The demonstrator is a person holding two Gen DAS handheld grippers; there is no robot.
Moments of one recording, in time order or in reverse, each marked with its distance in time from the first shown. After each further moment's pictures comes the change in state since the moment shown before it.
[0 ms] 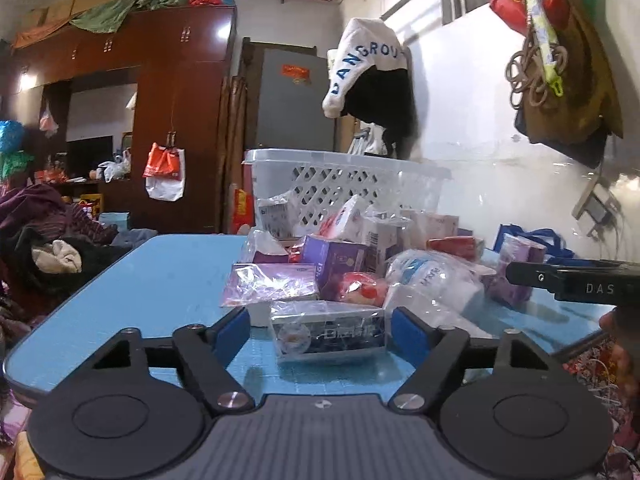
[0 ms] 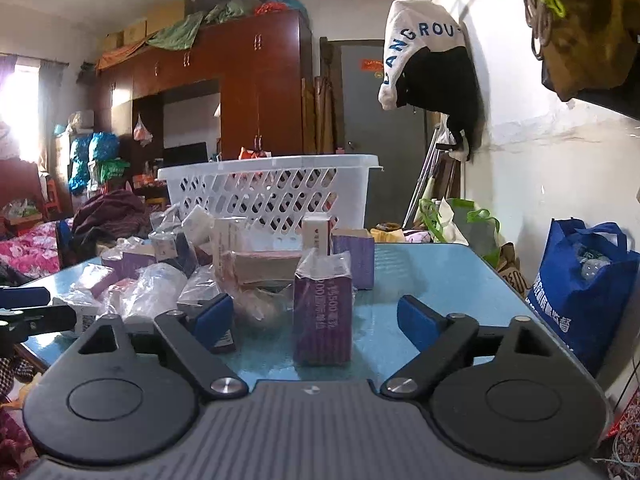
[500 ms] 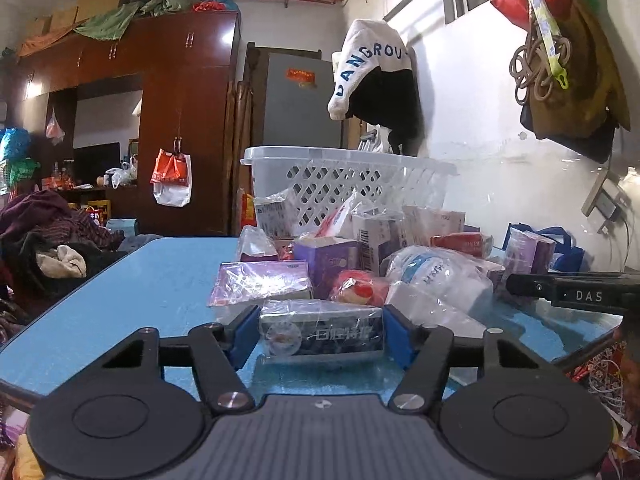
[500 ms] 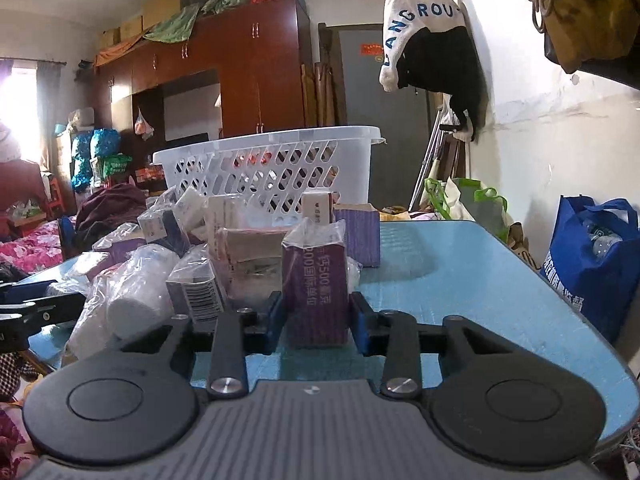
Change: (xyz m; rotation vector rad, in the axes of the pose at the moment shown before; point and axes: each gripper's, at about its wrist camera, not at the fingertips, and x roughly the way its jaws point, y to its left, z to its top) left arm 0.006 -0.012 -0.005 0.020 -0.018 0.030; right arm 0.002 -0.009 -0.009 0.043 0.035 0.030
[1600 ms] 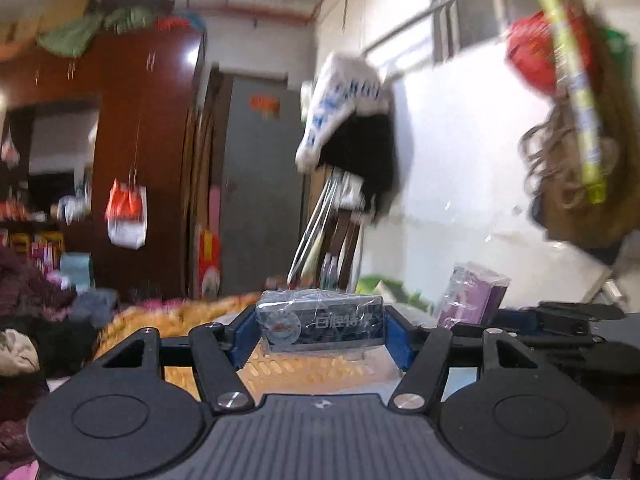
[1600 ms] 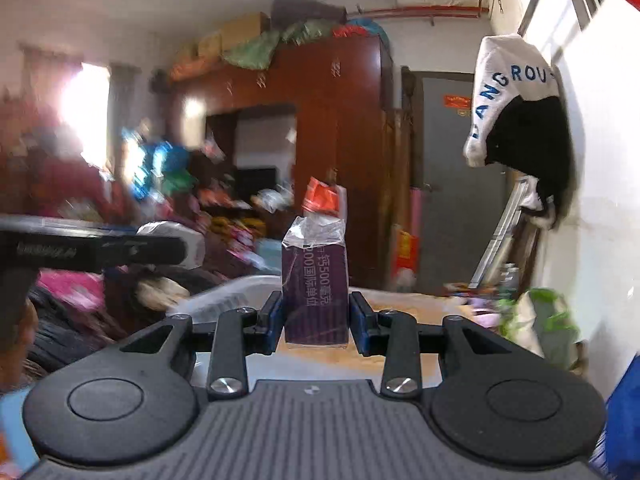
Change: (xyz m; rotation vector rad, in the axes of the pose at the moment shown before) left arm 0.130 0.029 0.213 -0.002 -0.013 -0.135; right arm 0.119 0.026 0.171 -0.205 -0.057 0.155
